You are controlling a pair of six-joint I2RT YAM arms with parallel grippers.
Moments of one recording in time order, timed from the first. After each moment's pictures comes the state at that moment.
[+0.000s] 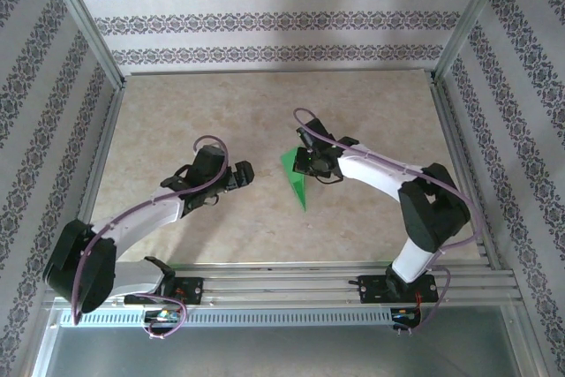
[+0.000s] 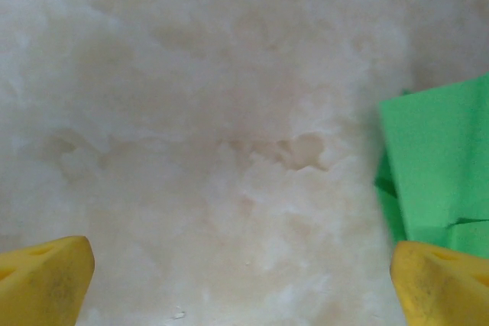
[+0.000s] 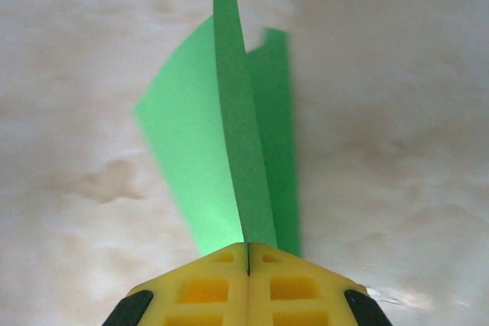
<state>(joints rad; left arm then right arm) -0.48 1.24 0.68 -0.23 -0.03 -0.77 0.60 1.68 1.12 -0.46 -0.03 0.78</state>
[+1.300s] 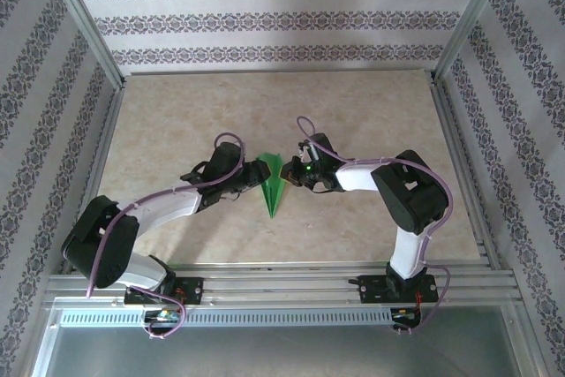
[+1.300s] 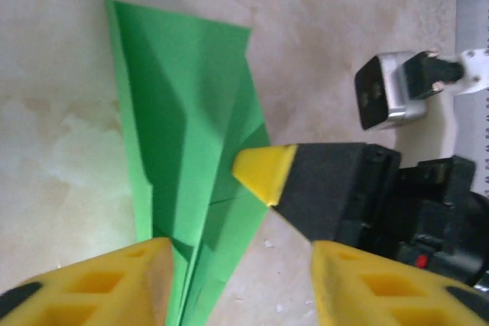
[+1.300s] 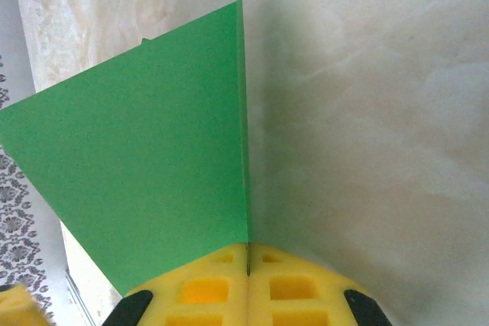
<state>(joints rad) -0.57 1.43 0.74 -0.02 0.15 -0.97 0.55 1.86 0.87 0.19 -0.49 0.96</state>
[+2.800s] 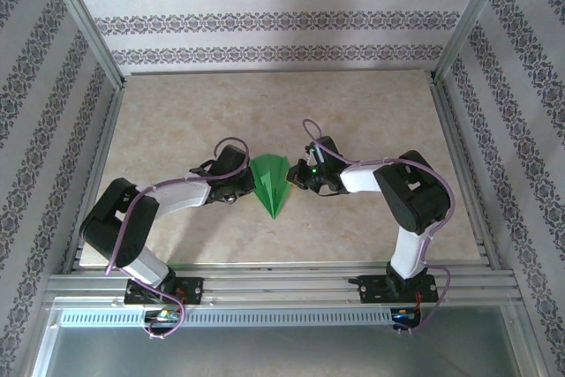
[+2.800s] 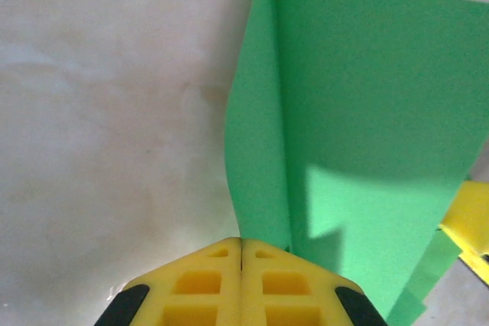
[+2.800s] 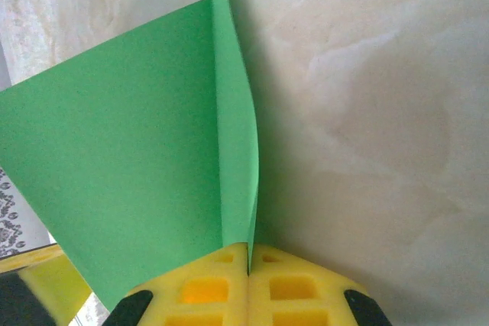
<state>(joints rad) -0.53 1.58 0.76 -0.16 0.07 -0.90 0.51 1.85 0.82 0.19 -0.49 0.96</state>
